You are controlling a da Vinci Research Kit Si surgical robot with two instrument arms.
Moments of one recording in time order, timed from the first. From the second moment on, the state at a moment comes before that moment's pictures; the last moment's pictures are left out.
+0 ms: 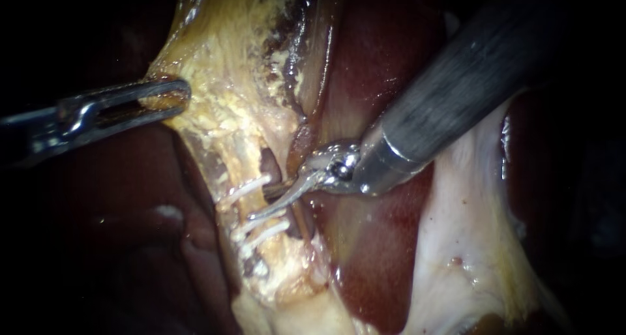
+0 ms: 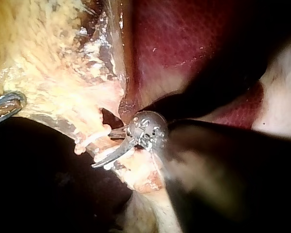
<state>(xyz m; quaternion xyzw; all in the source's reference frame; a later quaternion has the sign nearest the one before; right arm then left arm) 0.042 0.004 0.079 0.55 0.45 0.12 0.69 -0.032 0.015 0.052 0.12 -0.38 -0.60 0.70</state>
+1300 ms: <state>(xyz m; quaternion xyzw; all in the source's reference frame) 0.047 0.002 0.079 0.57 0.49 0.12 0.66 -0.032 0.015 0.053 0.12 -0.38 -0.60 0.70</state>
